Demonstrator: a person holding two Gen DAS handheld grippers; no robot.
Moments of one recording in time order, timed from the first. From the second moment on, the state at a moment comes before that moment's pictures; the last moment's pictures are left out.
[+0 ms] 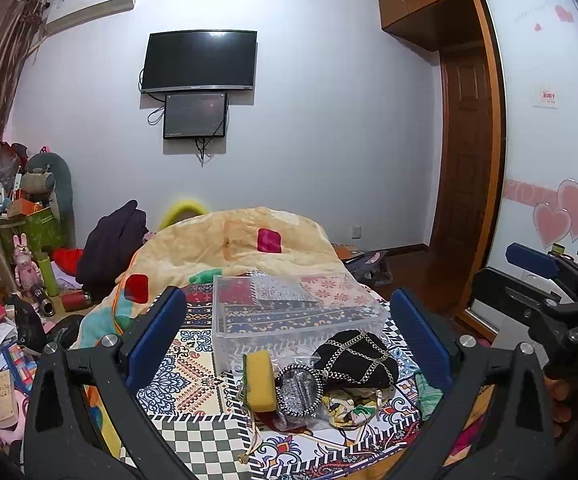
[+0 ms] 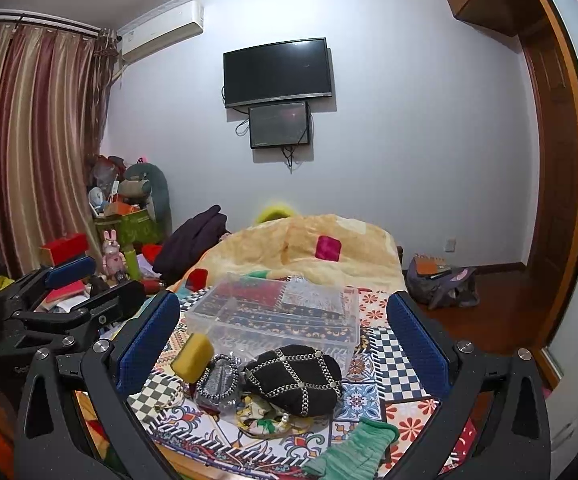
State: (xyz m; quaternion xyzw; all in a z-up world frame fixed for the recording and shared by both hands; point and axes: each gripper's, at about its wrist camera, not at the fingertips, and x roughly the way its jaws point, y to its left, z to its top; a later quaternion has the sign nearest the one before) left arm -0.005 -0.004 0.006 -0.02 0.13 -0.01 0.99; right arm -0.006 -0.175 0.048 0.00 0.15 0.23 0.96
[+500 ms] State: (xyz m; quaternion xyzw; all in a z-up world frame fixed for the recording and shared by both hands) left arm -0.007 -0.003 0.006 -0.02 0.13 -0.01 0.99; right arm -0.007 -0.176 0.048 0.00 0.15 0.23 0.96
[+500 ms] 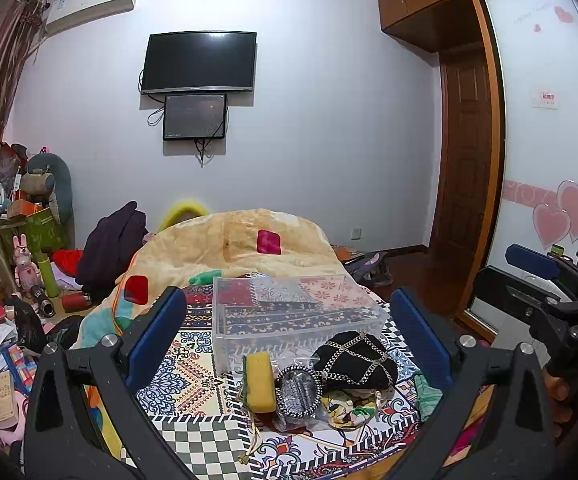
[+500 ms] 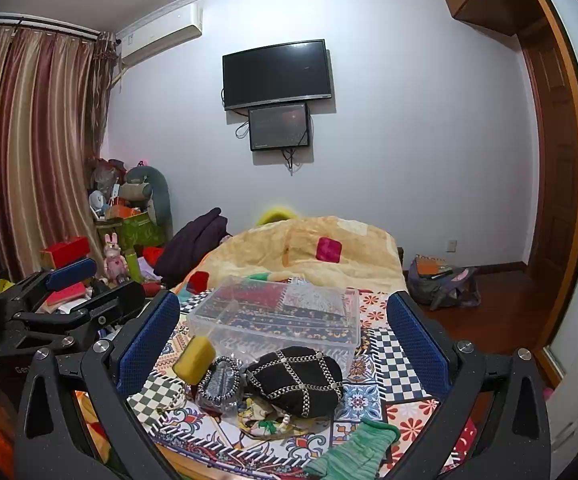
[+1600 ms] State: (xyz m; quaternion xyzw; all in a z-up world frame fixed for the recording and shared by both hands) left arm -0.011 -0.005 0.011 -0.01 0.13 -0.01 0.99; right arm -0.009 -0.176 0.048 0.01 0.15 0.23 0.96
